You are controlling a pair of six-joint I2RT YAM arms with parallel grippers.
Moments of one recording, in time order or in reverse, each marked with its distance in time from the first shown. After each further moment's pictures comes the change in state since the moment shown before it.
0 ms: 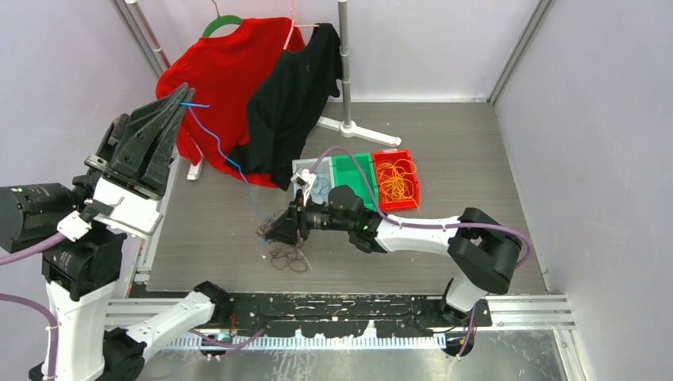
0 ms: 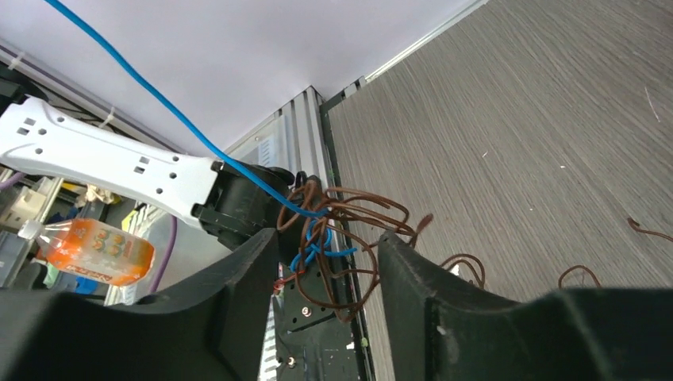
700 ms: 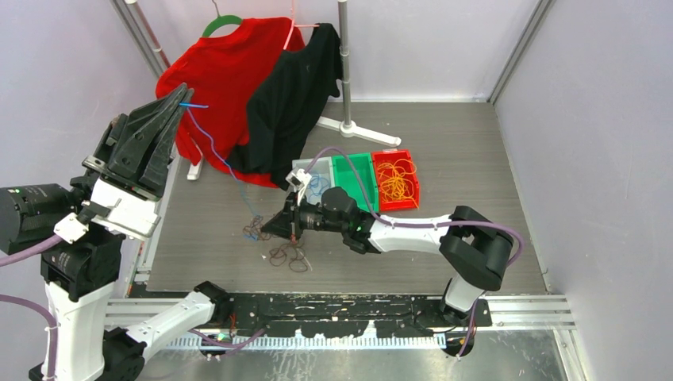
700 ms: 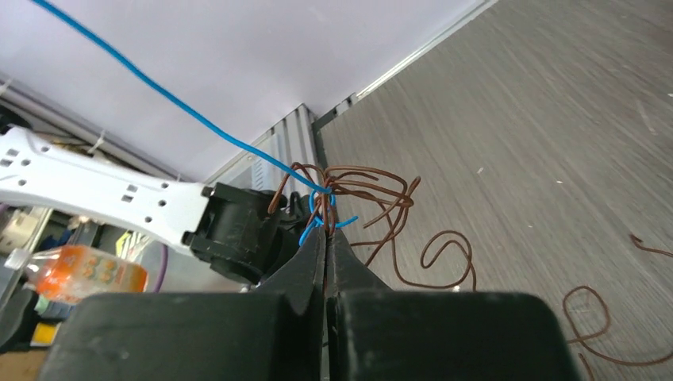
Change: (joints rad) left arm 0.000 0.000 0.006 0.001 0.006 -0.006; right arm 0.026 0.061 0.043 0.025 0.050 0.016
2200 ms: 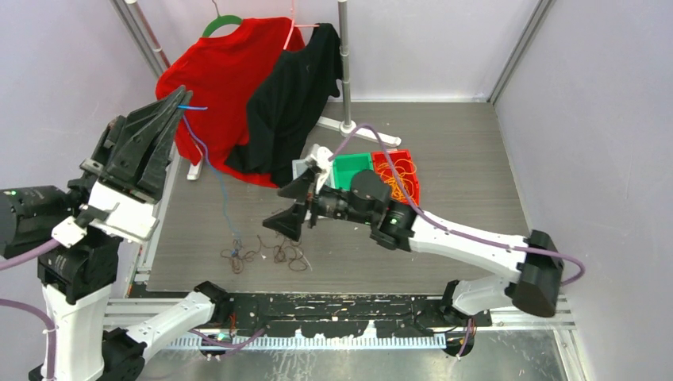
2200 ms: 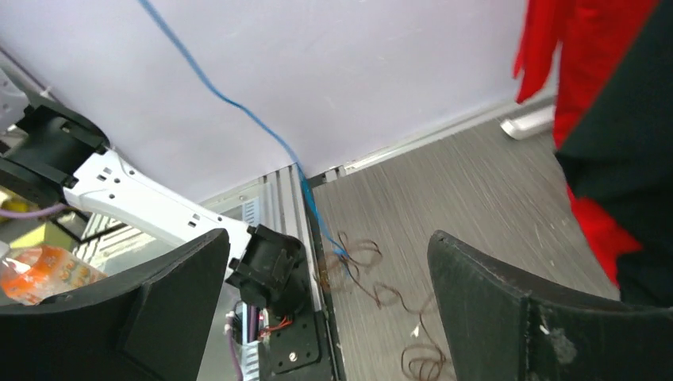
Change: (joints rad) left arm 0.001 -0.013 0.017 -0.016 0.009 0.019; right arm 0.021 -0.391 0.094 -0.382 0.130 -0.233
